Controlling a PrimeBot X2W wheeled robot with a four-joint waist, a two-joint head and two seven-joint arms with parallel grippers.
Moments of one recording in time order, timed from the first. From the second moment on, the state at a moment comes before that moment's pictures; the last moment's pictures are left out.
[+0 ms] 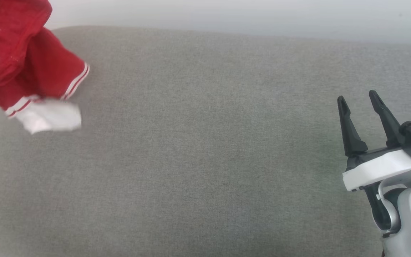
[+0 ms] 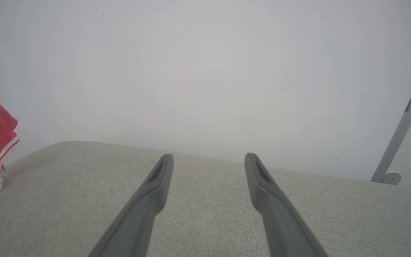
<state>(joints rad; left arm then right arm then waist) -0.98 0.71 -0.20 0.50 -0.56 -0.10 0.28 -0.26 -0.19 0.02 0.06 0.26 0.13 -0.09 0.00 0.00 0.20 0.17</state>
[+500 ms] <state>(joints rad) -0.86 0.75 -0.23 -0.02 -0.57 0.01 0.51 -0.24 -0.17 -0.03 0.05 0.25 0.13 -0.11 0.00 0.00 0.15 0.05</state>
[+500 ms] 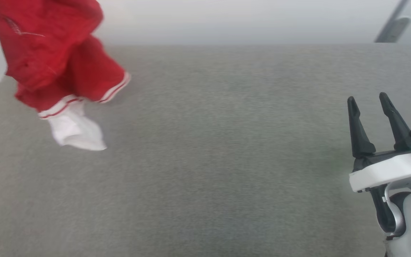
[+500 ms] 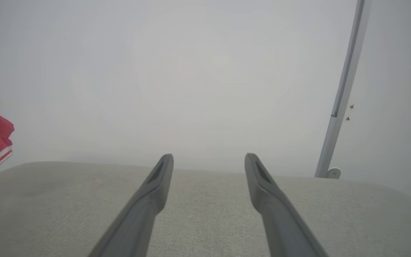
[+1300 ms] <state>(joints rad) -0.66 0.60 -0.54 -0.21 -0.58 0.05 0.69 -0.20 -0.10 -0.05 0.11 0.26 0.13 -0.19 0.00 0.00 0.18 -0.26</state>
